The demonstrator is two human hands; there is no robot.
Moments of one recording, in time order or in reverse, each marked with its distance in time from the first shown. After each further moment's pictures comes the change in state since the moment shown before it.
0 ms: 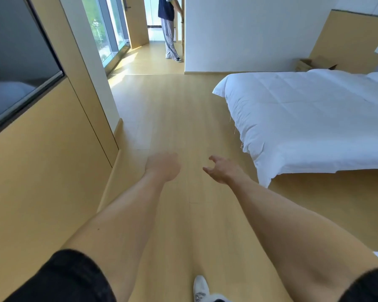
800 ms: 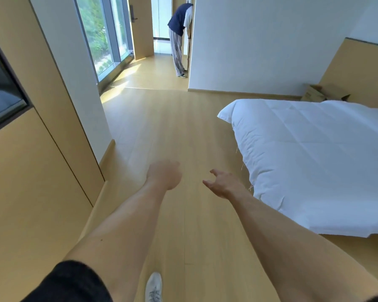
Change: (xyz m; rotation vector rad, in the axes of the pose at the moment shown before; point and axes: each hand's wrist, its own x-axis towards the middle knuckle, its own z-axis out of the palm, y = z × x) left_hand 0.350 -0.021 -0.078 -0.032 -0.004 0.014; right_hand 0.344 -0.031 -0.084 -0.035 -0.008 0.019
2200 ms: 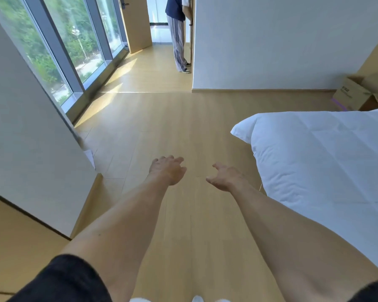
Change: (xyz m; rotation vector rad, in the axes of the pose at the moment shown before) left_hand 0.604 -0.019 -0.153 0.017 -0.044 0.026; right_hand 0.603 -0.044 -0.176 0.022 -0.082 0.026
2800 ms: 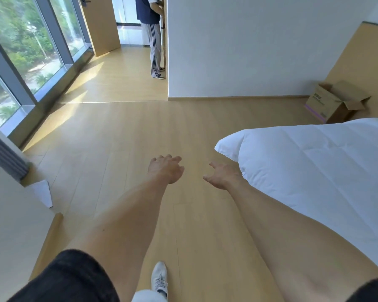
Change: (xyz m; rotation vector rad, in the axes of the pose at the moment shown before) left_hand 0.289 0.005 -0.058 0.009 0.009 0.129; right_hand 0.244 -0.011 -0.095 -0.036 0.039 0.110
